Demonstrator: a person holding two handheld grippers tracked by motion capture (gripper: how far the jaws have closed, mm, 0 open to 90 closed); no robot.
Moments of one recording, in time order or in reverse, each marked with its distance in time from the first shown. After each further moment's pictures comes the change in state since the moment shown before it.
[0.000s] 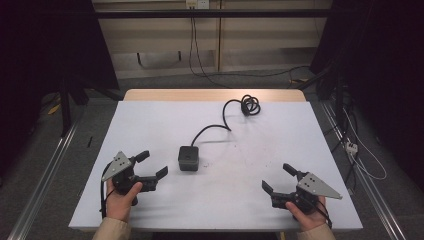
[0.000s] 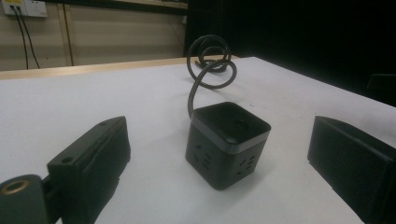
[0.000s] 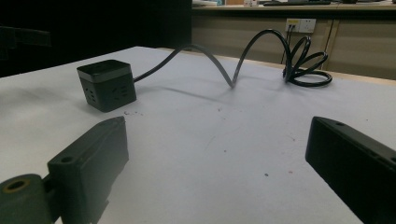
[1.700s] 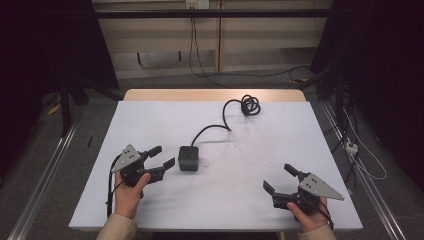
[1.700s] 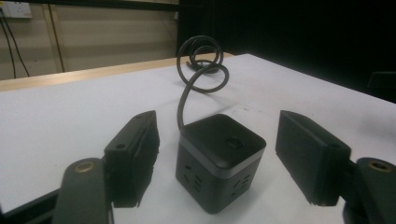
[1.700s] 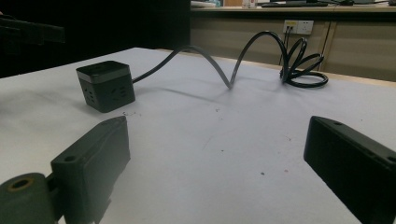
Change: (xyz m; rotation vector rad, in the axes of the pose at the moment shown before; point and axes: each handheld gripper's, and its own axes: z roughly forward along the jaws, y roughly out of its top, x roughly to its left) left arm -0.006 0.015 0.022 0.034 -0.034 0.039; right arm -0.001 0.000 -0.004 -0.006 -0.005 -0.003
